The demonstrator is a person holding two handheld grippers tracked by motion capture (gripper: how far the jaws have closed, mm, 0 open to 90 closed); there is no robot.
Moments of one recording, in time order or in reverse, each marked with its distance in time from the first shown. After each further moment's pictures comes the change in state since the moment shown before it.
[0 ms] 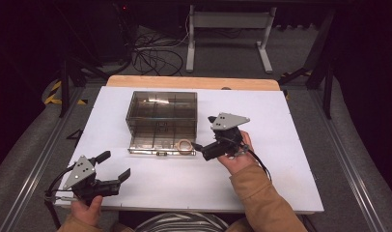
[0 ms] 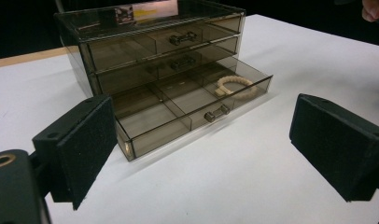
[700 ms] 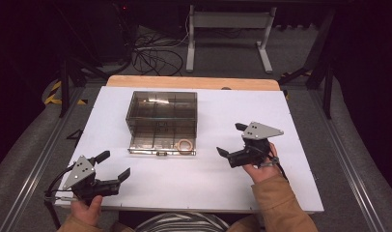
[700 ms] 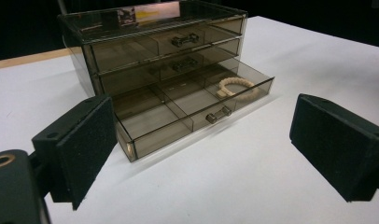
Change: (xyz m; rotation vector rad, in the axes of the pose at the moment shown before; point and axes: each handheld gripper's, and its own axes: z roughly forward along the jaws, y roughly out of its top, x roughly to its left) left arm 0.000 0.000 -0.001 -0.006 0.008 -0.001; right arm -0.015 -0.045 -0.057 -0.030 -0.092 0.069
